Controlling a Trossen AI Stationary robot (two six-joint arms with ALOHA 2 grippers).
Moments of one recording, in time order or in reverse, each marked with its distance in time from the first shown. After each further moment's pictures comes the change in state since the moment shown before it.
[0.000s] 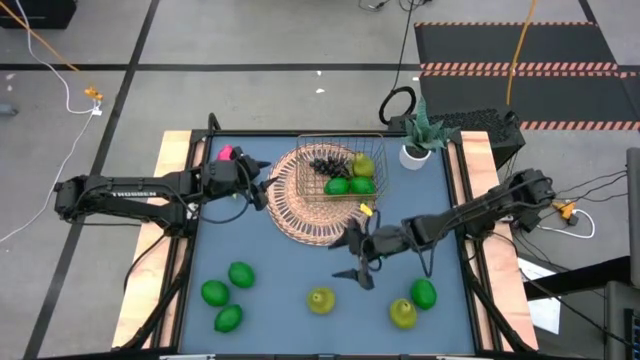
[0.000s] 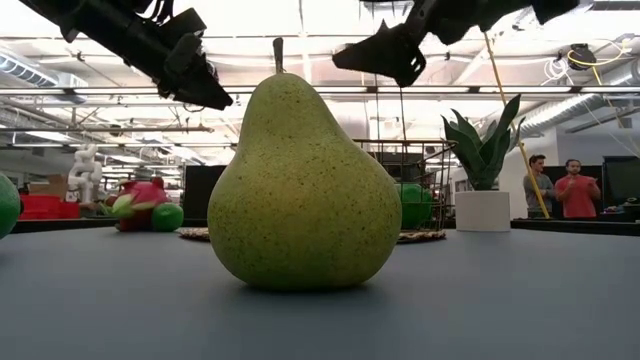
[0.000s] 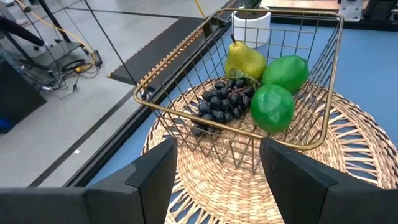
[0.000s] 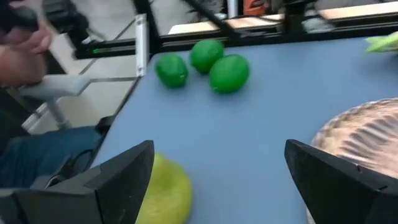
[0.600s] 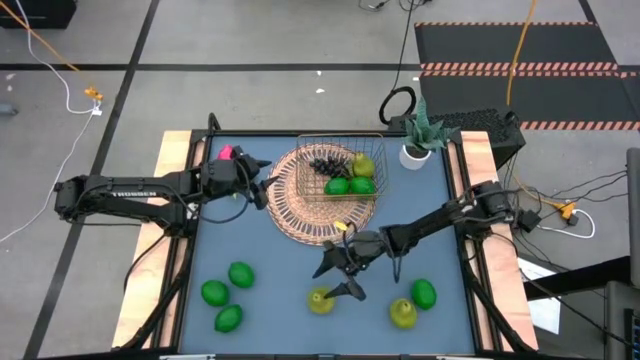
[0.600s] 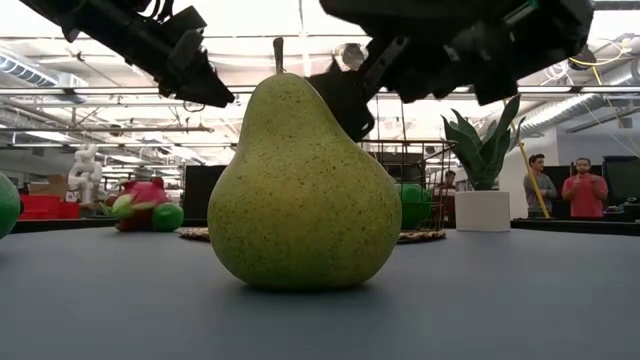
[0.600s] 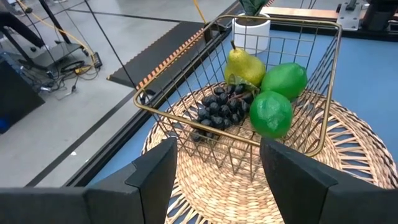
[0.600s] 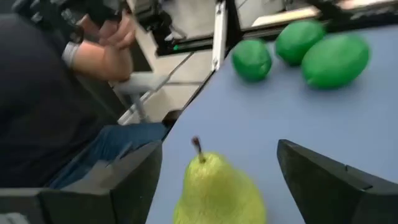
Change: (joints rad) left arm 0.001 0.000 0.000 0.021 0.000 -0.014; right arm -0.052 0.353 0.025 0.462 -0.397 0.052
